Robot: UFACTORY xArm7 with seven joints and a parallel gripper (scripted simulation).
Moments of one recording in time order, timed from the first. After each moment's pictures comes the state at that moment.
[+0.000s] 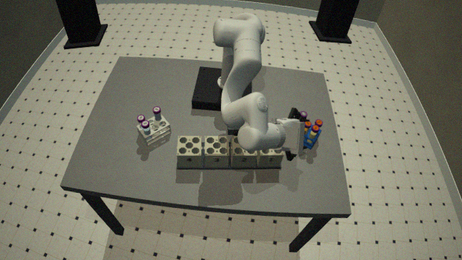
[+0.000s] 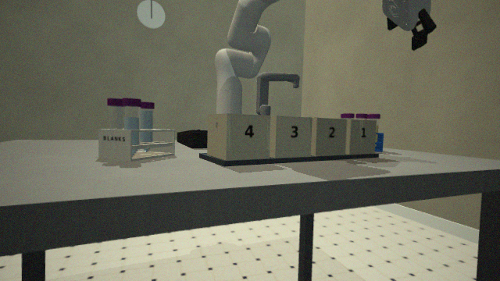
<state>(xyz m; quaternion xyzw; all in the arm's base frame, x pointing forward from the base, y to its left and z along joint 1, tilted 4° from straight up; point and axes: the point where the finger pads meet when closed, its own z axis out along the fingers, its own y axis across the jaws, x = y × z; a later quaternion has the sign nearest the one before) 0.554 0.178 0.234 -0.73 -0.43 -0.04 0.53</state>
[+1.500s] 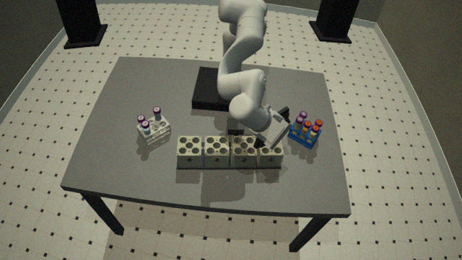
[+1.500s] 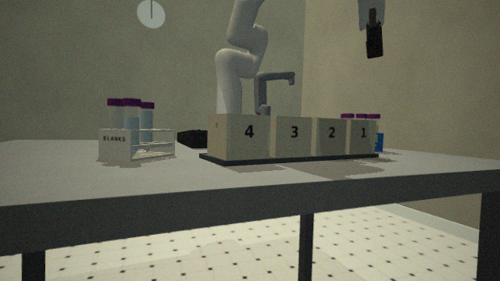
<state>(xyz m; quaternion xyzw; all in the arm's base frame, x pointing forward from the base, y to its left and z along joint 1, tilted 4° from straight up) 0.521 0.105 0.203 -0.89 -0.26 0.07 0.36</state>
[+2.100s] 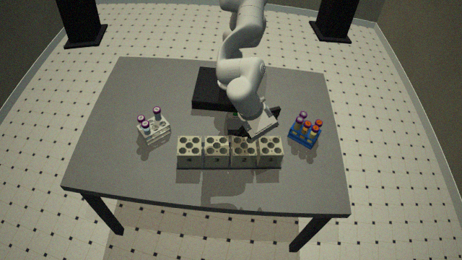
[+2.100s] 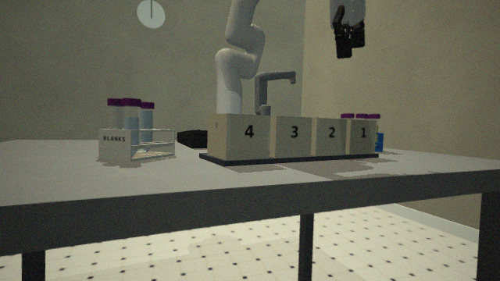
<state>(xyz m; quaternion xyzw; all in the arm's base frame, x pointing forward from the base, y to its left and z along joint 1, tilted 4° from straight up) 0.495 0.055 0.191 -0.95 -0.15 0.09 0.24</state>
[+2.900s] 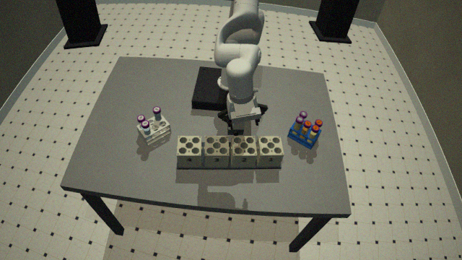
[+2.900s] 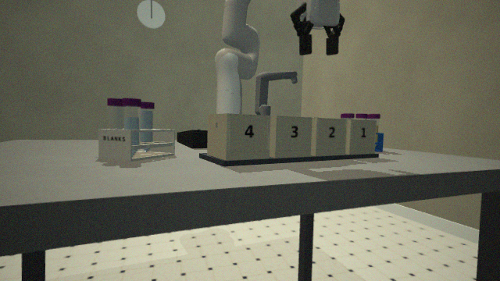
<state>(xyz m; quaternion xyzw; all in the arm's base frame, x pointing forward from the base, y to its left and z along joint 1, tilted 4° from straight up) 0.456 -0.008 0.185 -0.99 -0.02 0.07 0.10</state>
